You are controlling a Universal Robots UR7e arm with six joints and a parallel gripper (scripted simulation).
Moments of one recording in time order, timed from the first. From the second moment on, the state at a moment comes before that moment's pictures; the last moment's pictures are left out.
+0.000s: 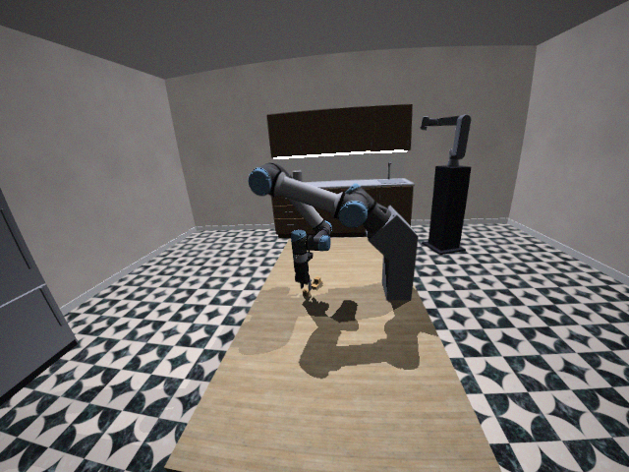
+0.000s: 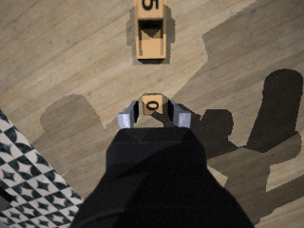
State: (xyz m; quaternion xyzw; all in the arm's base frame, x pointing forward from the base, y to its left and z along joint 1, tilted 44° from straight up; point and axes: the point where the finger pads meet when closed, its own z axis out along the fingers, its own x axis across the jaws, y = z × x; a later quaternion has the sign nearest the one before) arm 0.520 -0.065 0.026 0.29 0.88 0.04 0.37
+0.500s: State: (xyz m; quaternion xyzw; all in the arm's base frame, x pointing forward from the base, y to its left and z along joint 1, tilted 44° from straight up) arm 0.521 -0.065 0.025 0.29 0.88 0.04 0.37
